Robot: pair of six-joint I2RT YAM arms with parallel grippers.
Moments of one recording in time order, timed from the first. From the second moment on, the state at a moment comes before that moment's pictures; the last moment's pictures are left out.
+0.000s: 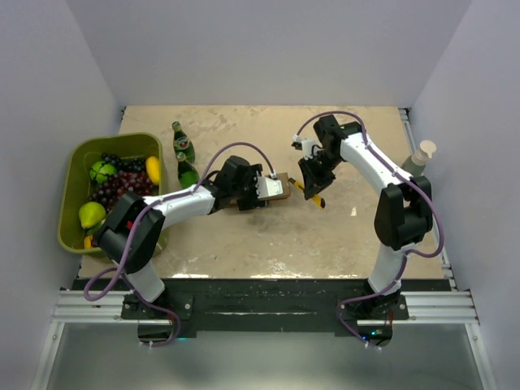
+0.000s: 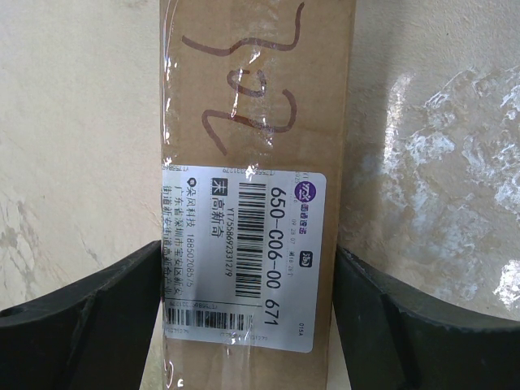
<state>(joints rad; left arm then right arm) -0.64 1.70 0.99 -0.01 0.15 0.82 0.33 1.86 1.61 -1.15 -0.37 -0.16</state>
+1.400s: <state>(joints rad) -0.64 1.70 0.99 -0.01 0.15 0.82 0.35 1.88 1.56 -1.14 -0.35 -0.19</state>
